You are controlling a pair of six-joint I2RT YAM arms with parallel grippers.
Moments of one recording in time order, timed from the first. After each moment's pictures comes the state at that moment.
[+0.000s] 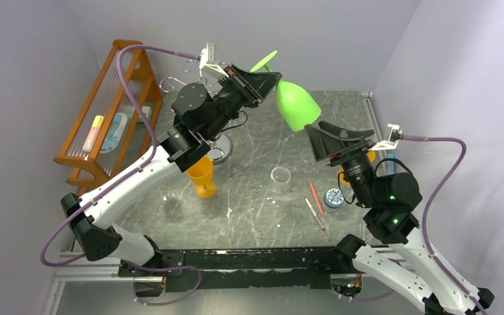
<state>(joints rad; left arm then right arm) -0.89 1.45 1.55 0.21 -0.14 -0.92 0.72 0.58 0.83 0.22 0.22 0.59</state>
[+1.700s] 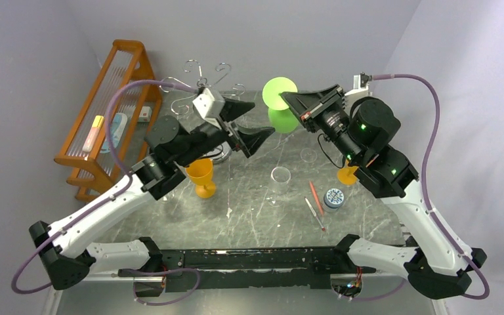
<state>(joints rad) -0.89 1.17 1.21 0.24 0.18 -0.12 0.72 1.05 1.49 -0.38 0.17 1.13</state>
